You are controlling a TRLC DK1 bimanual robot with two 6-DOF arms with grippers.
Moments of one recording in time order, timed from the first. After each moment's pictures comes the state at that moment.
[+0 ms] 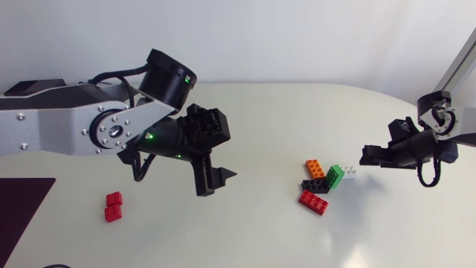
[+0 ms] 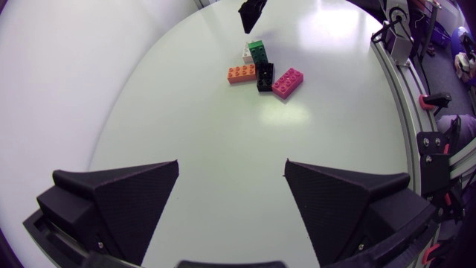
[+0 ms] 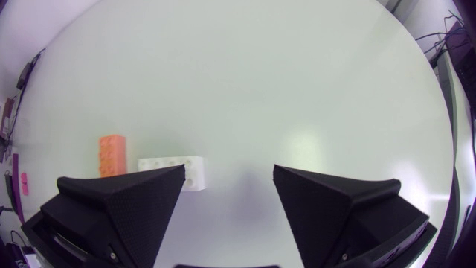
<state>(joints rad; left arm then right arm) -0.64 1.48 1.03 -0.34 0.22 0.77 -0.33 1.73 1.00 -0.34 -0.21 -0.20</state>
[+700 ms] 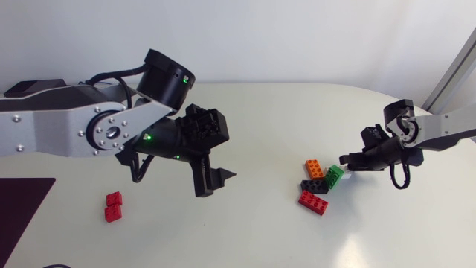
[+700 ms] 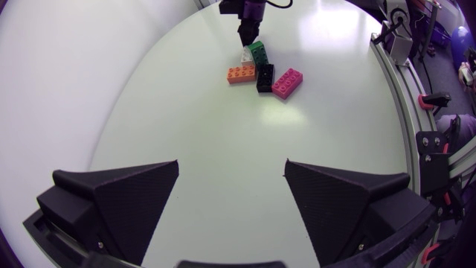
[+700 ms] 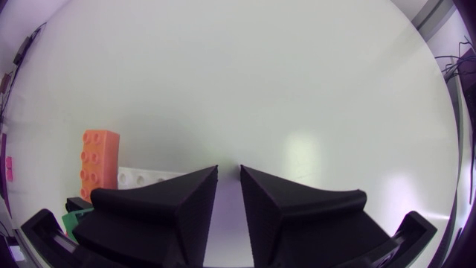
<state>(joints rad) -0.64 1.47 1.02 -0.34 0.22 0.77 -0.20 1.85 0.99 -0.23 -0.15 -0.20</state>
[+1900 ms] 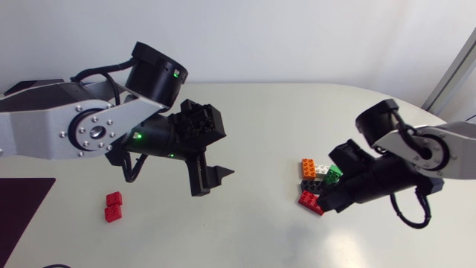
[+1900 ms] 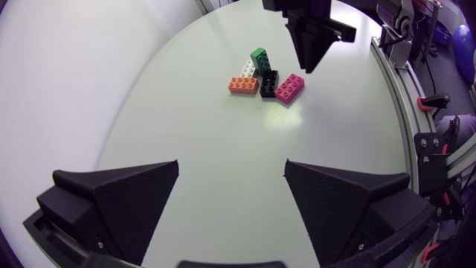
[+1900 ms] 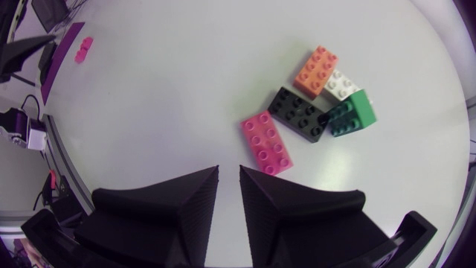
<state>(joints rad) -0.64 1.42 1.01 -0.34 0.21 0.77 0.24 1.28 0.73 -0.63 -0.26 -0.20</state>
